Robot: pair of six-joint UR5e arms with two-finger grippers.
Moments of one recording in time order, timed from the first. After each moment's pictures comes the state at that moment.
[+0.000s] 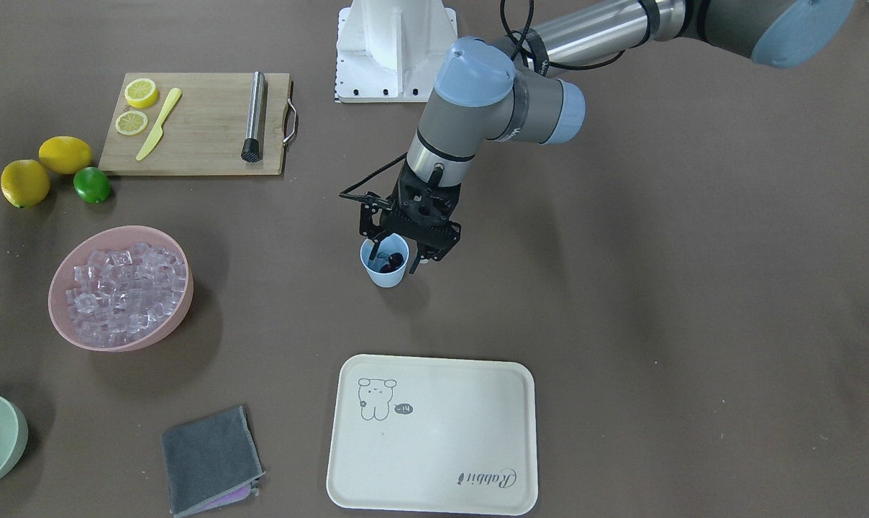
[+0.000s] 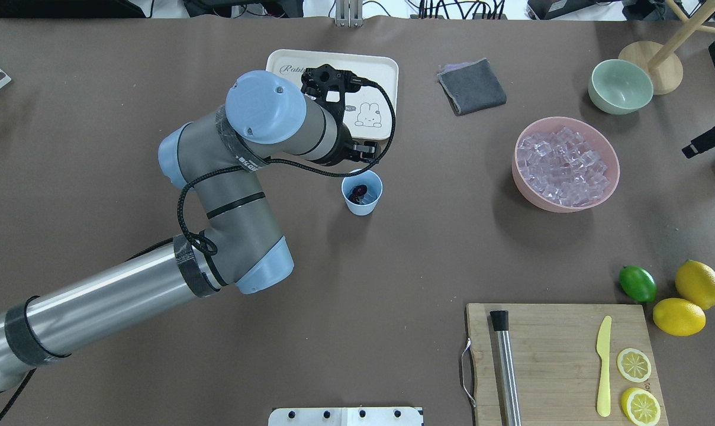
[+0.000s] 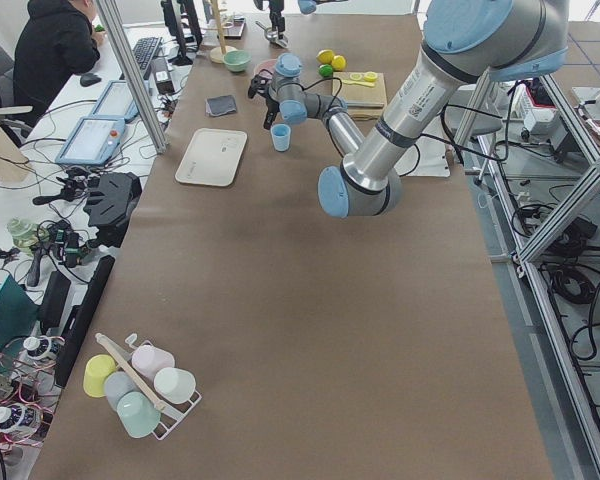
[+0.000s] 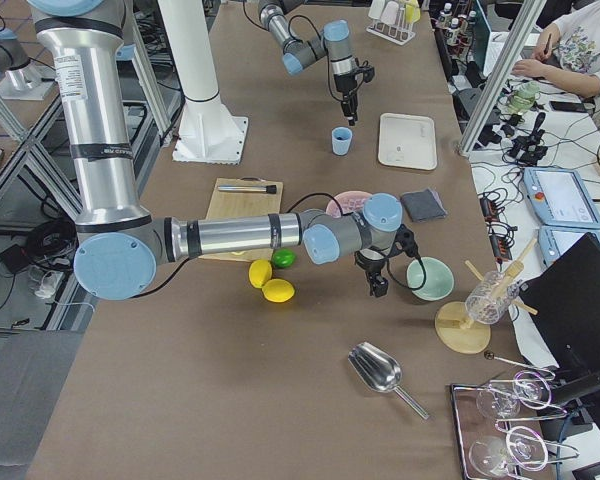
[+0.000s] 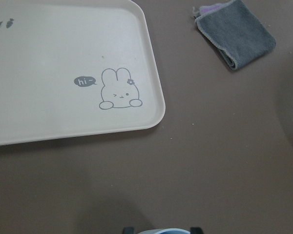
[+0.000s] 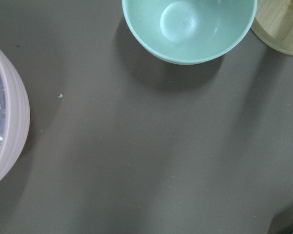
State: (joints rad) left arm -0.60 -2.41 -1.45 -2.02 -1.81 -1.04; right arm 1.30 -1.45 1.53 -1.31 2.34 0.02
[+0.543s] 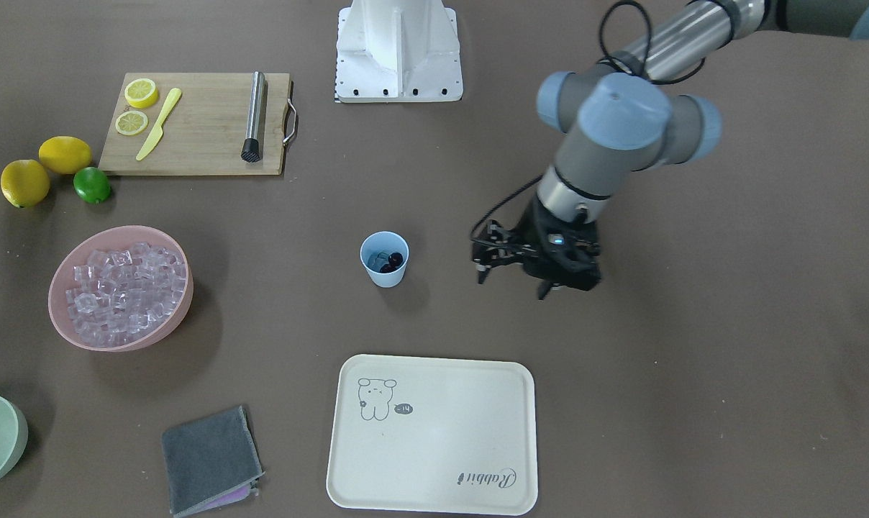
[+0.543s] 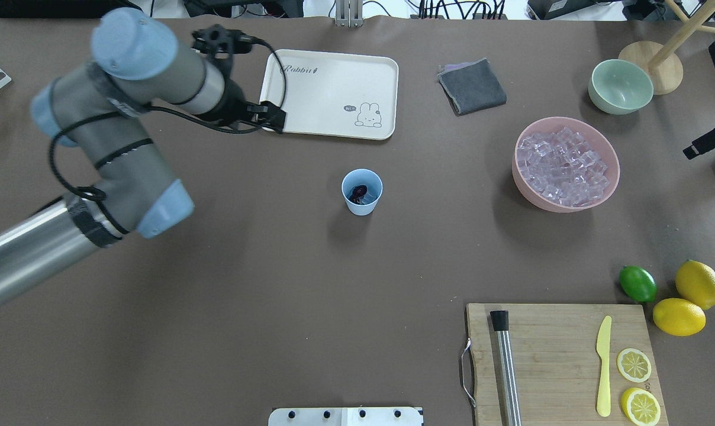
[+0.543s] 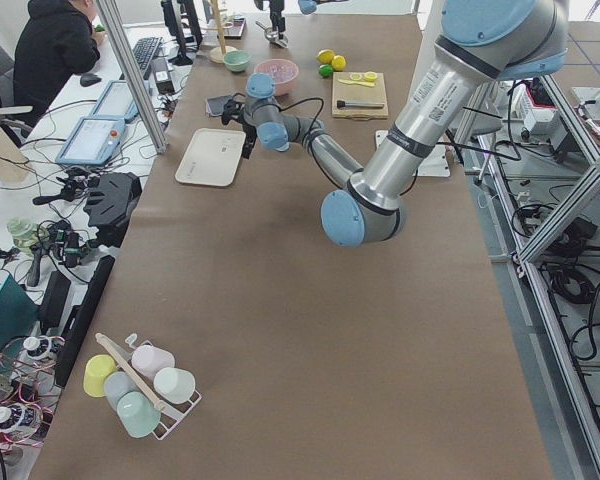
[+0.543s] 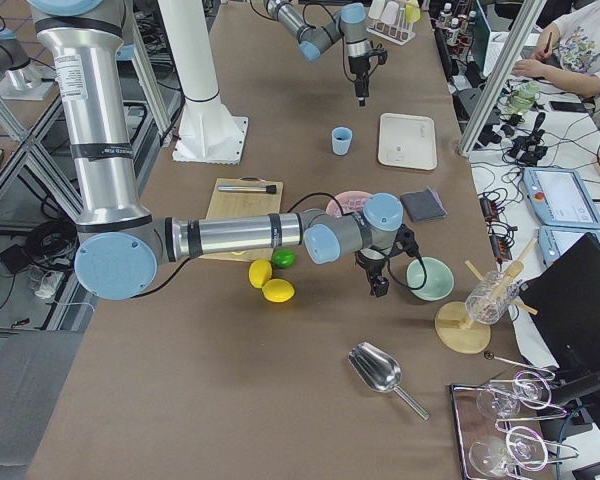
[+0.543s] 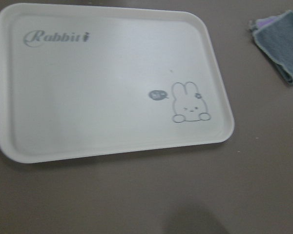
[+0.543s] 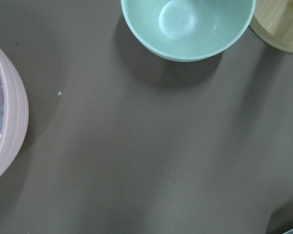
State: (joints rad) left arm -0.86 -2.12 -1.58 -2.01 -2.06 -0.91; right arm 1.30 -1.46 1.54 -1.31 2.33 0.01
